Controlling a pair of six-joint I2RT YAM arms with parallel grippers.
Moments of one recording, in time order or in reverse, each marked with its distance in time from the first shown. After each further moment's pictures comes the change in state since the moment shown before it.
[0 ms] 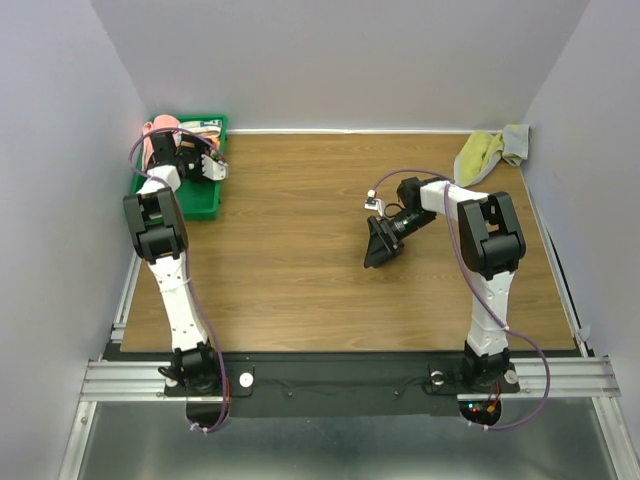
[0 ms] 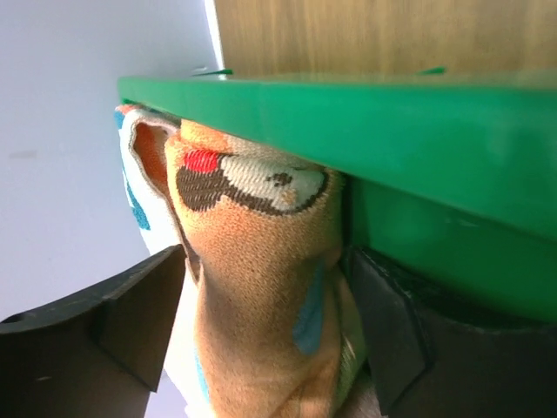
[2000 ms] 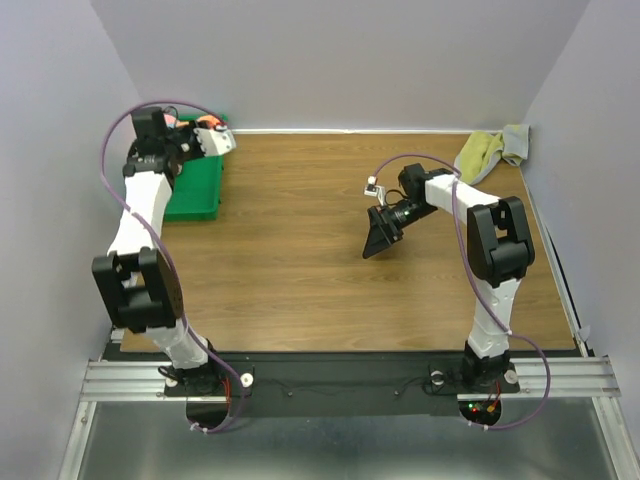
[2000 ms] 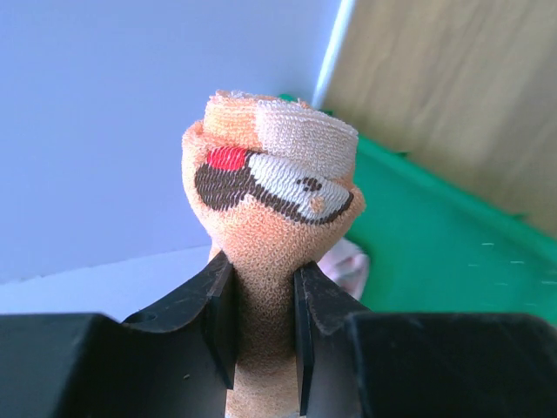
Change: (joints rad) left arm -0.157 -0.924 -0.537 -0.231 -0.176 -0.489; right arm 0.003 -0.094 0.042 0.034 -0.003 -0.013
